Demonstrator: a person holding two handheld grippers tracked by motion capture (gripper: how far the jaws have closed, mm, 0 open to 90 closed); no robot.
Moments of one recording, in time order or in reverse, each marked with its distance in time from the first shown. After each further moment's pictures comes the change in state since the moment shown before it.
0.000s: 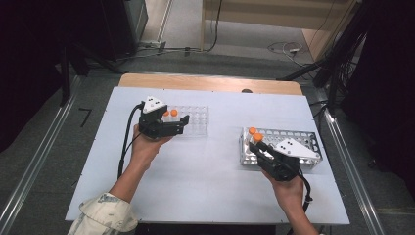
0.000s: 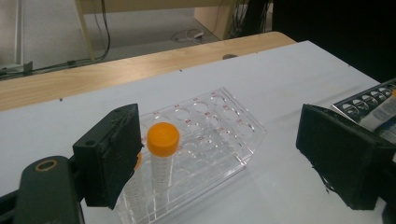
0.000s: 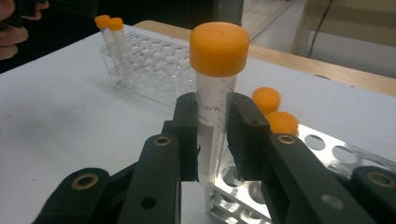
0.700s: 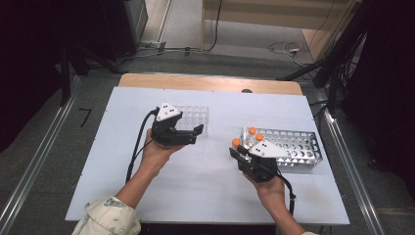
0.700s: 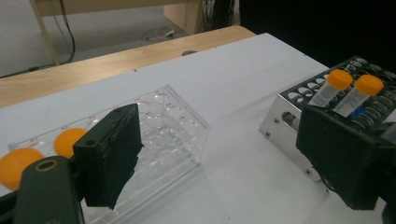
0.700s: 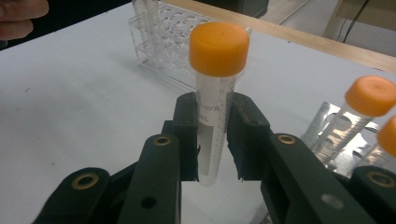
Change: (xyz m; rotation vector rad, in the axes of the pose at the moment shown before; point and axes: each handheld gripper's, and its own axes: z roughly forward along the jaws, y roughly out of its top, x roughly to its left) left arm -0.038 -0.004 0.004 0.006 -0.113 0.055; right arm 0.029 -0.009 0.037 0.066 0.071 -0.056
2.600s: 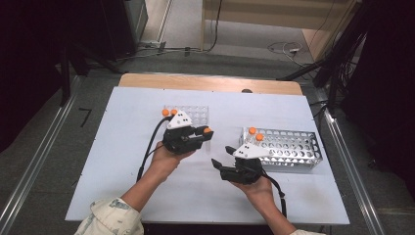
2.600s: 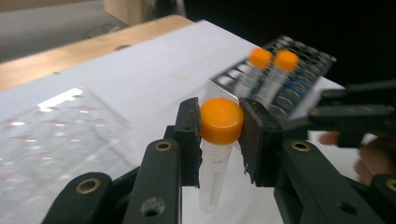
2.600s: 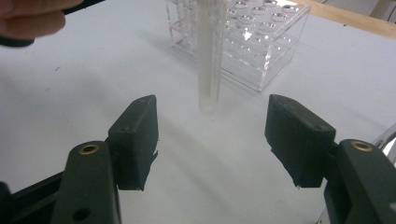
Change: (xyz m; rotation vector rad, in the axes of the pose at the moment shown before) left arm -0.012 -0.003 0.007 0.017 -0.177 0.043; right arm 0.020 -0.003 0.025 0.066 0.102 -0.026
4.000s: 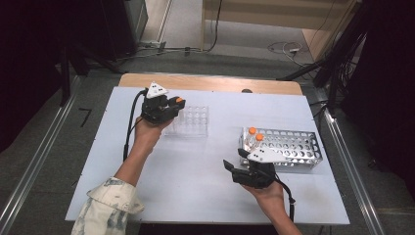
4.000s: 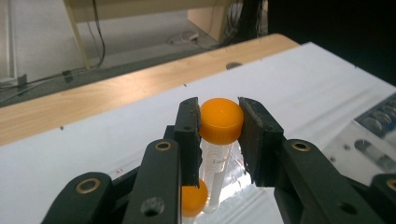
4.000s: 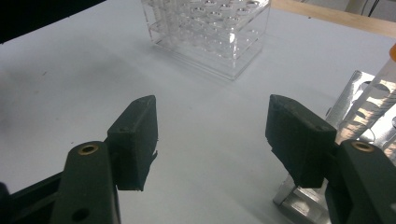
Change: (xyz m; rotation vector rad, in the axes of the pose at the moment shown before) left arm 0.076 0.021 -0.004 0.002 0.269 -0.050; right arm -0.012 -0.013 -0.026 -0.020 -0.052 0.060
